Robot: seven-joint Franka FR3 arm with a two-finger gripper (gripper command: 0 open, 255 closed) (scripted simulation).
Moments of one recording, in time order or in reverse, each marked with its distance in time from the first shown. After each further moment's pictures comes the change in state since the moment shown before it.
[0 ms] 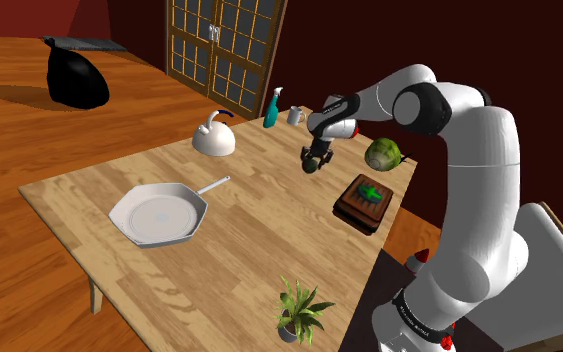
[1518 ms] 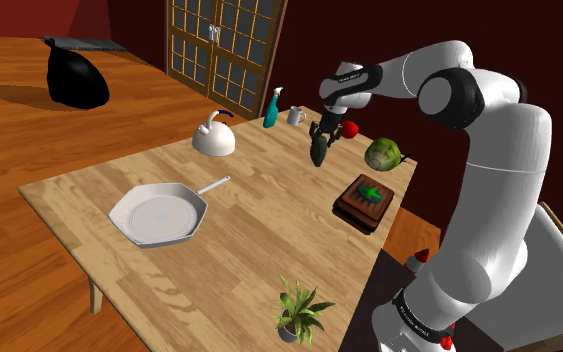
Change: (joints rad) arm 0.023 -0.175 -0.031 0.059 -0.047 -0.231 0.022
